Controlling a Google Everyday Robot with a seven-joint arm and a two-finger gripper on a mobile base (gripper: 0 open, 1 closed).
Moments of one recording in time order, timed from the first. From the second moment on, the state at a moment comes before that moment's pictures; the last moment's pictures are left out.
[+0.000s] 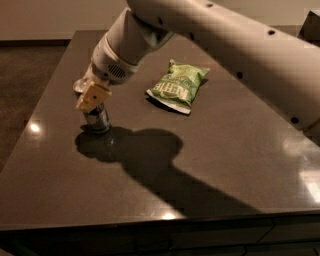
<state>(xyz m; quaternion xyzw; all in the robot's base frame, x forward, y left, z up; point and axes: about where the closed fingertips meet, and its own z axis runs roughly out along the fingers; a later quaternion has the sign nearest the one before) 0.535 0.161 0.930 -0.71 0.61 0.23 0.29</state>
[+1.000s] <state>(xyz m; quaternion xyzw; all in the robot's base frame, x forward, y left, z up) 0.526 0.077 0.952 -0.73 0.65 0.11 0.17</state>
